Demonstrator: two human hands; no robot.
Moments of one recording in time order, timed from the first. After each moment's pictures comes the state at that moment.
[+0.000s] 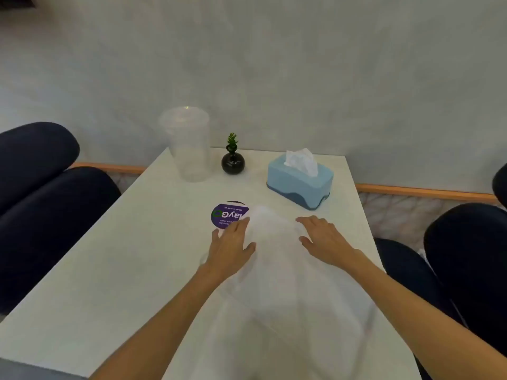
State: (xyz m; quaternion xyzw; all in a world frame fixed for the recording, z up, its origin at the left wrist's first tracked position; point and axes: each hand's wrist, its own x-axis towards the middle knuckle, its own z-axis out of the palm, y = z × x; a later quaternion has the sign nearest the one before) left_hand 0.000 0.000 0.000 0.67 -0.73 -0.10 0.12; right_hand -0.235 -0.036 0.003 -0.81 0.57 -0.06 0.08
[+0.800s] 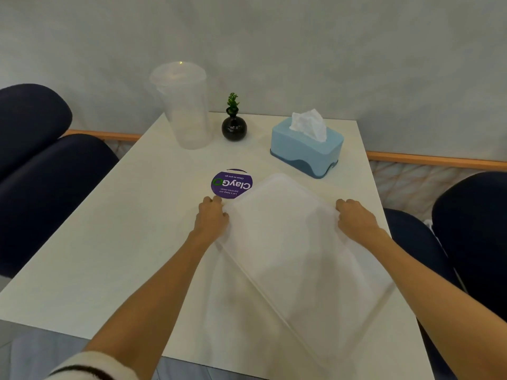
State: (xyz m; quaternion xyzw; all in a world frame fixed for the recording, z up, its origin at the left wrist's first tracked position) left_hand 0.035 -0.028 -0.033 0.77 -0.59 -0.19 0.17; right_hand -0.282 -0.048 -0.032 -0.71 0.70 0.01 0.09
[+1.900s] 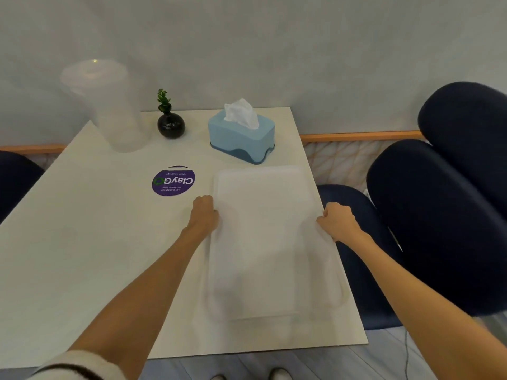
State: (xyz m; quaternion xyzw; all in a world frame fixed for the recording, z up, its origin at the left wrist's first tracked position) left_hand -0.067 -0.029 -0.040 0.72 -0.64 -0.23 0.13; right_hand -0.363 0.037 -0.032 -0.54 0.80 -0.14 0.25
